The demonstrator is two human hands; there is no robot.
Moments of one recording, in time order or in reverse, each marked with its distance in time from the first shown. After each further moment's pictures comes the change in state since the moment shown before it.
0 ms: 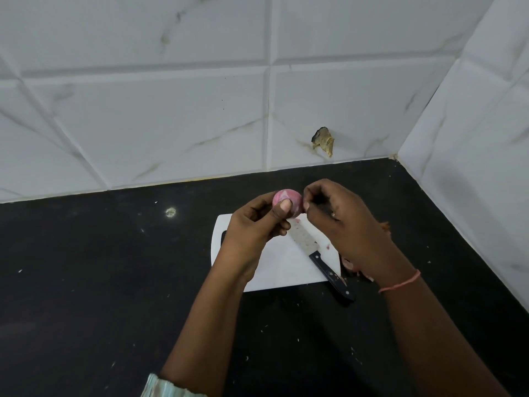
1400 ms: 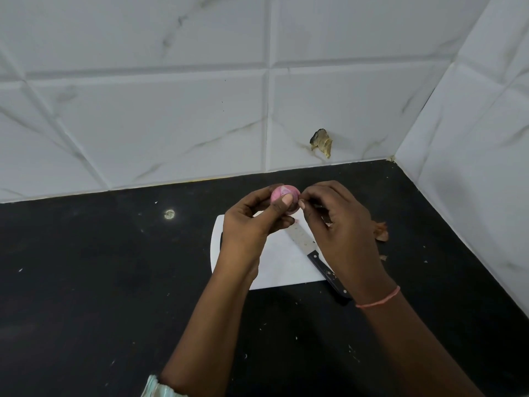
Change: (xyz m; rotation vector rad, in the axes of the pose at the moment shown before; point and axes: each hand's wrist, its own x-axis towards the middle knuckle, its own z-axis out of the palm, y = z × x) left_hand -0.009 0.005 0.009 -0.034 0.139 0.080; right_hand -0.014 0.004 0.023 -0.256 0.397 -0.271
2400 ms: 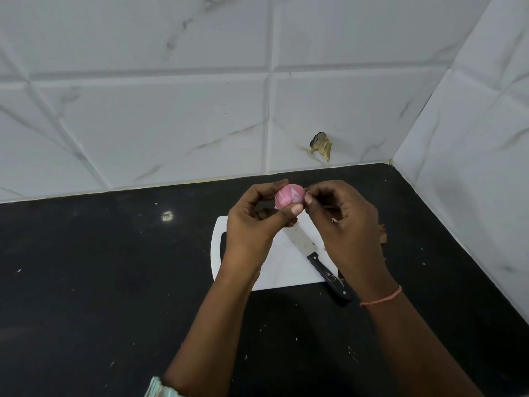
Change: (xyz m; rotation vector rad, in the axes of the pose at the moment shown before) left_hand -0.002 0.003 0.001 0.018 -0.070 0.165; right_hand 0.003 -0.007 -0.007 0.204 0.017 0.171
